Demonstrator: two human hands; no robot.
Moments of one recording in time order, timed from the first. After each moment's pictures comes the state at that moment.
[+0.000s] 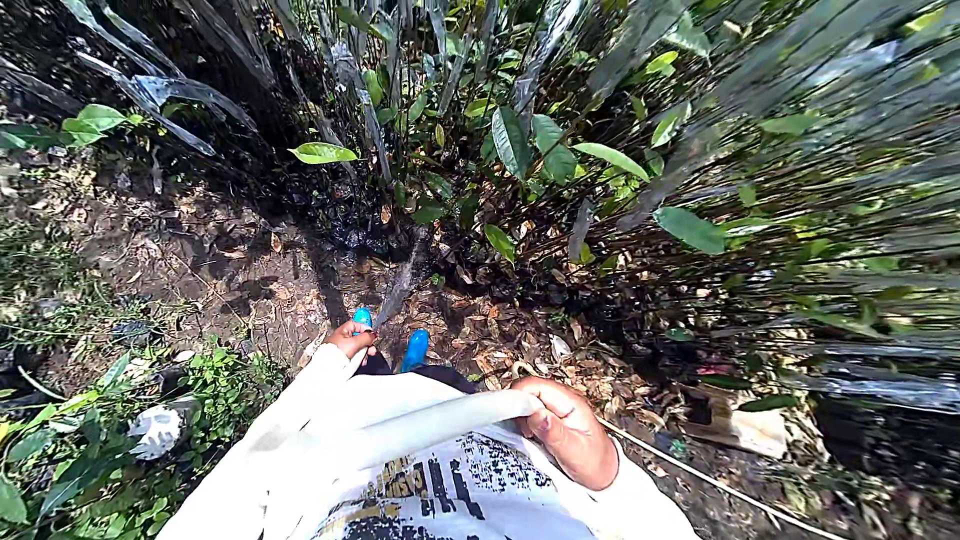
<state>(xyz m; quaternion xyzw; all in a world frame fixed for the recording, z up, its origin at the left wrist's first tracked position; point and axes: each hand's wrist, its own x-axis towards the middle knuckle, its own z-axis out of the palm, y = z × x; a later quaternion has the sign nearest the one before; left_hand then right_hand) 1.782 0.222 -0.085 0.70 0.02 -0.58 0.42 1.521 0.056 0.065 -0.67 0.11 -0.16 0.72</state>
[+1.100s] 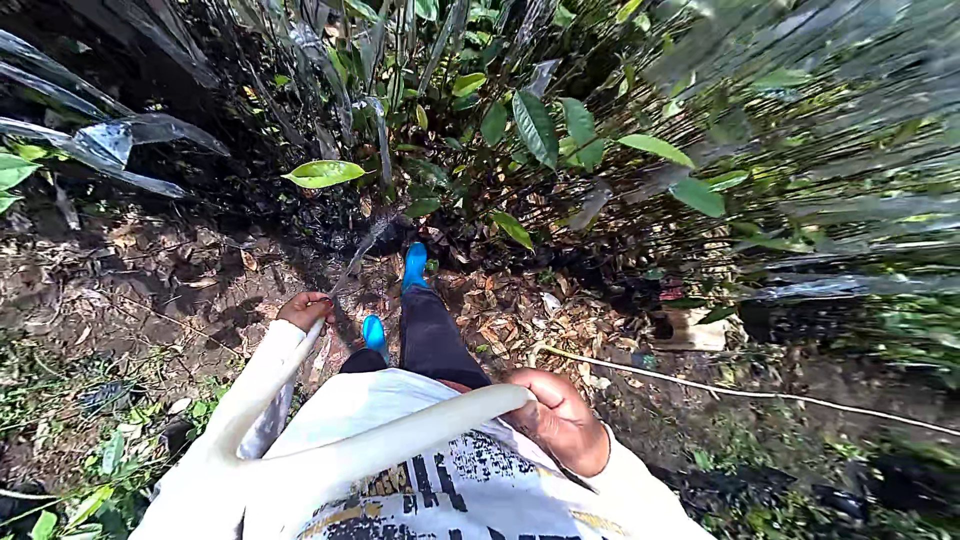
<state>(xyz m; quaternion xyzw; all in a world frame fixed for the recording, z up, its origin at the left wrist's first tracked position) 1.979 0.226 -0.097 0.72 -0.04 -0.57 0.39 1.652 0.116 0.067 -0.67 0.22 -0.18 0.69</state>
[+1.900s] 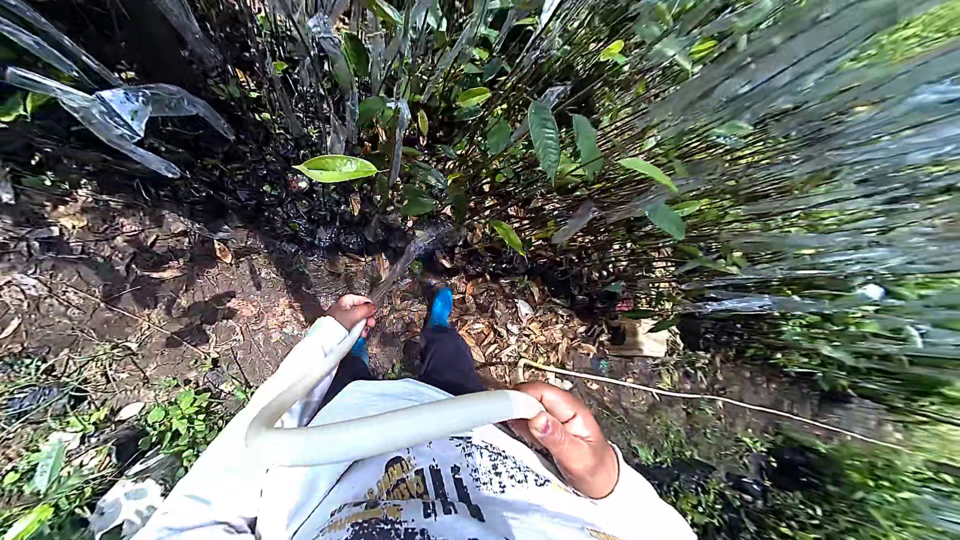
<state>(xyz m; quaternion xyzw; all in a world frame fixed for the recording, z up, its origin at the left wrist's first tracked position) 1.936 0.201 -0.128 0.61 -0.09 -0.68 0.41 1.664 0.140 0.090 -0.69 0.26 -0.17 0.66</state>
